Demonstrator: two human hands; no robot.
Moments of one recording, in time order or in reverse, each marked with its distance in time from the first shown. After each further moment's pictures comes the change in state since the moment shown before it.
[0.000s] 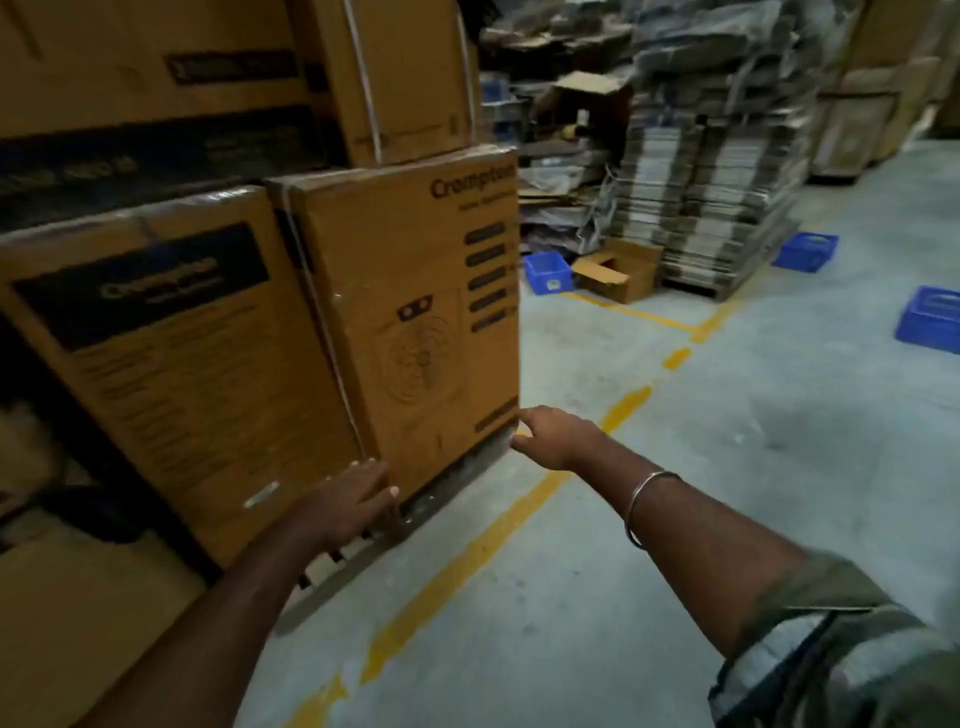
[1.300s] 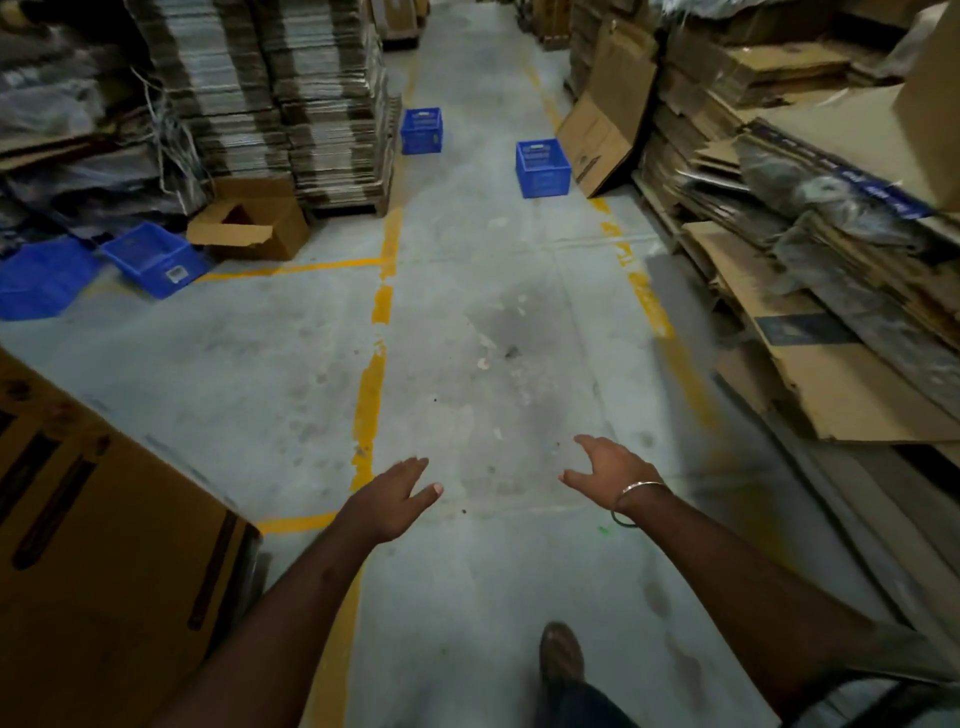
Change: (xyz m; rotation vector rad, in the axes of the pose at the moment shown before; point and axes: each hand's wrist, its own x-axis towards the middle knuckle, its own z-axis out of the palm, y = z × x) left_hand 0.626 0.414 0.209 0.145 -0.527 0.719; right_hand 0.074 0.524 -0.003 0.247 0.096 1.124
